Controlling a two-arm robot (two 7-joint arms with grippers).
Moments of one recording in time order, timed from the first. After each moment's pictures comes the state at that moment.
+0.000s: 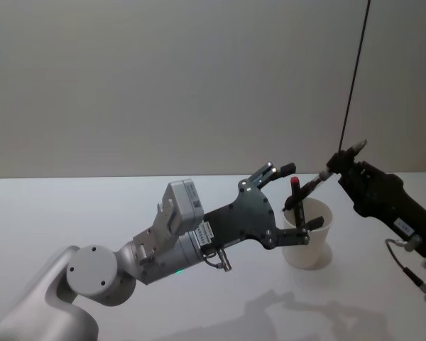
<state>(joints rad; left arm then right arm) -0.54 0.21 0.42 -1.13 -0.29 -0.53 -0.89 0.18 0.31 -0.17 -1.61 0.76 0.02 0.62</state>
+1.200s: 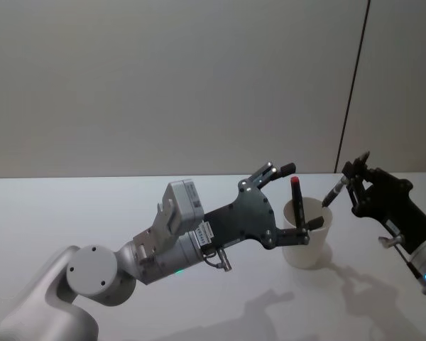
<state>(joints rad) -0.54 0.21 0.42 -1.13 -0.29 -0.53 -0.89 0.24 0.26 -0.20 -1.44 0.40 -0.16 0.36</state>
